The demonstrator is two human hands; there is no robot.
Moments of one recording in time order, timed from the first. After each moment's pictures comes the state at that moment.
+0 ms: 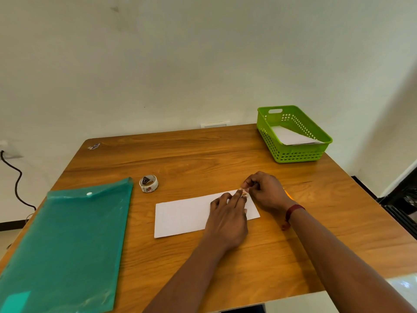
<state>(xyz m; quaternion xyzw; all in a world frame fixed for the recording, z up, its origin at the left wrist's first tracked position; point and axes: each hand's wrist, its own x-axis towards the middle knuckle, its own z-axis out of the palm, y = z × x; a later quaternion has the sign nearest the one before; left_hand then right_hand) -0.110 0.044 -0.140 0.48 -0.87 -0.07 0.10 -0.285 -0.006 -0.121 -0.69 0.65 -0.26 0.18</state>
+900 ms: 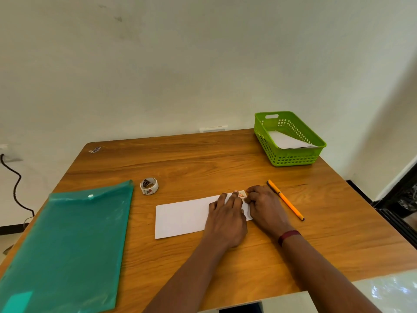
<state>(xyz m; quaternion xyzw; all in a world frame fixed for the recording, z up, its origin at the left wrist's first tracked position) -0.111 0.046 -0.138 0.50 -0.86 -0.07 0.11 -0.269 0.039 -0.138 -0.74 0.62 -0.26 -0.02</state>
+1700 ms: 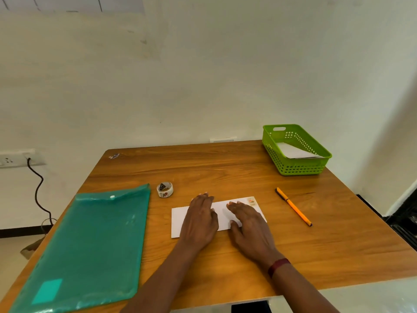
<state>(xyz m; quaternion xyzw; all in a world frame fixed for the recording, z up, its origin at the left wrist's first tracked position) -0.023 0.050 -0.117 0.55 -0.78 -0.12 0.27 -0.189 0.092 -0.133 -0.73 0.61 -0.29 0.03</state>
